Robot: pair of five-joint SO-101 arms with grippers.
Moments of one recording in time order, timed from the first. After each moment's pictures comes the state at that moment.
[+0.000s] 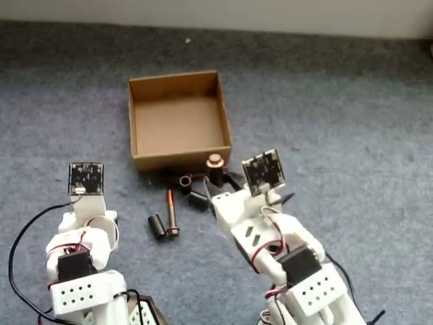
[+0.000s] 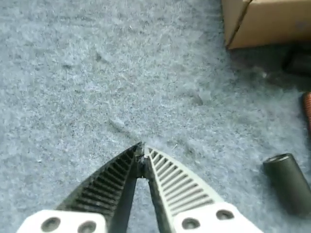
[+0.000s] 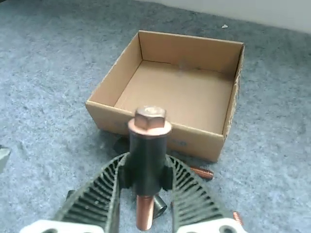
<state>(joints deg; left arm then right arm) -22.0 -86.6 88.2 61.1 -7.8 -37.2 -69.4 68.2 35.6 -3.5</state>
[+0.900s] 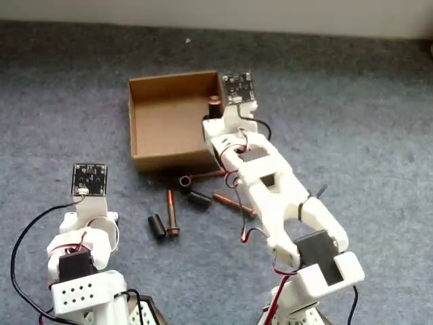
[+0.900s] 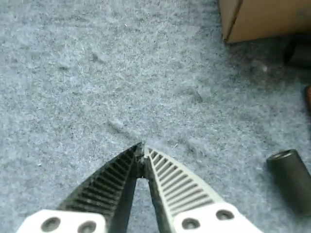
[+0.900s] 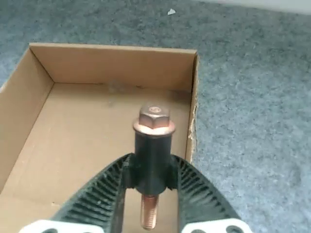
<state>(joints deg) -22.0 -86.6 89.2 60.4 -9.1 -26.8 2.7 31.9 5.9 -3.5</state>
